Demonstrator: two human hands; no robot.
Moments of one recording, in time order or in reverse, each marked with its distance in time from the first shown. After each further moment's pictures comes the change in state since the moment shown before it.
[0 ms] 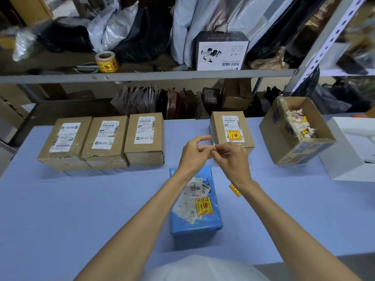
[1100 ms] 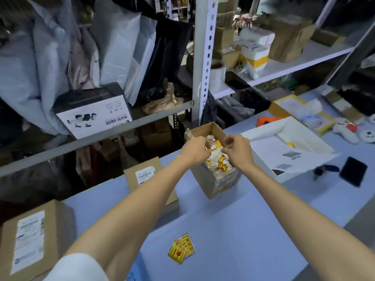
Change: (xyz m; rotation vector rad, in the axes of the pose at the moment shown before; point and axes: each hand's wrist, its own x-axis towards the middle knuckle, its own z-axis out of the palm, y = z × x) left_hand 0.206 0.111 0.273 0.984 -0.525 0.351; right_hand 0.140 0.205 -0.225 -0.257 0.257 0.513
